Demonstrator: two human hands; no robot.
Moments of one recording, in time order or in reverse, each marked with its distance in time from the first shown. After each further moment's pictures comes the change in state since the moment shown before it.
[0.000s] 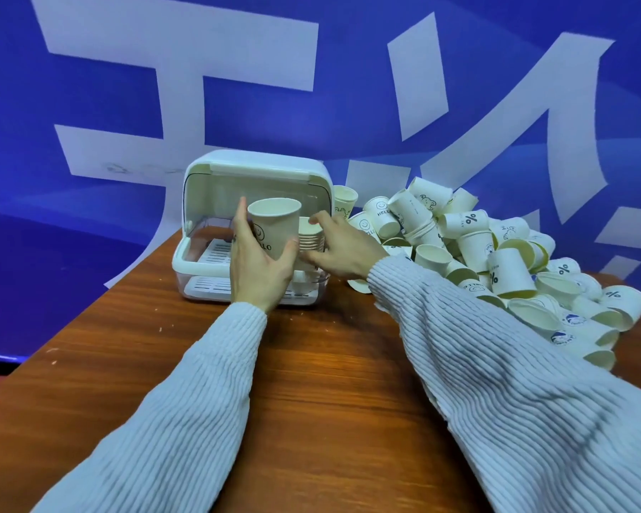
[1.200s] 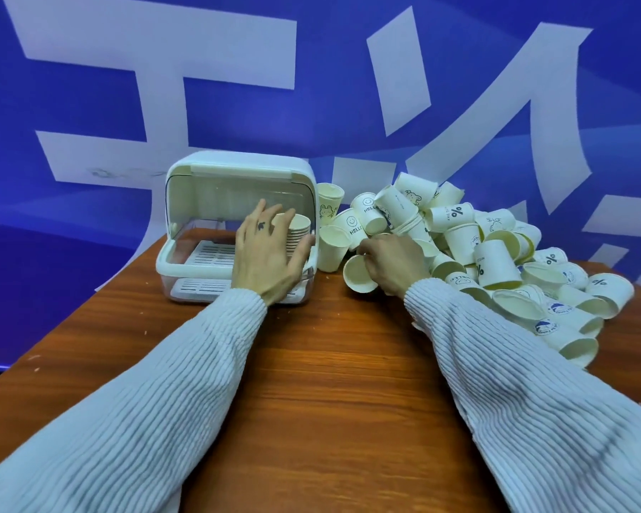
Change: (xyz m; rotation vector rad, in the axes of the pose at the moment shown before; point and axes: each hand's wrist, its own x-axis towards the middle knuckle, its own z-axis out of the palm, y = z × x) left_hand 0.019 -0.008 0.029 0.623 -0.187 0.422; right_hand -0.042 0.095 0.010 -0.305 0.215 0.076
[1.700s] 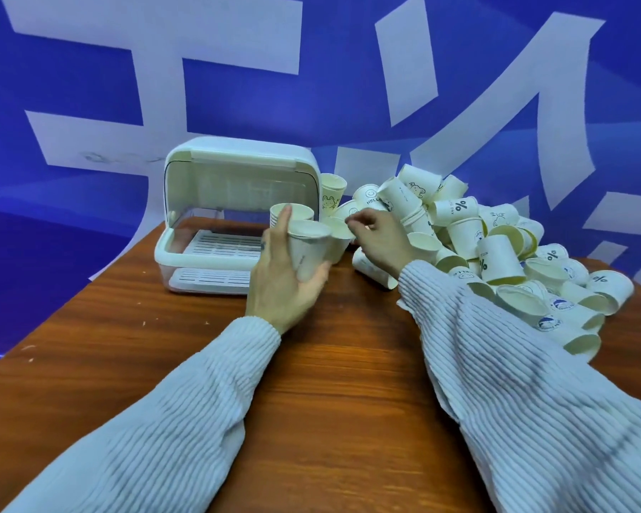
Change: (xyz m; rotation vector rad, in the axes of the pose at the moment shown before) left_hand -0.048 0.030 -0.001 -0.445 0.109 -0.113; right_hand 0.021 -0.030 -0.010 0.832 0.047 0.275
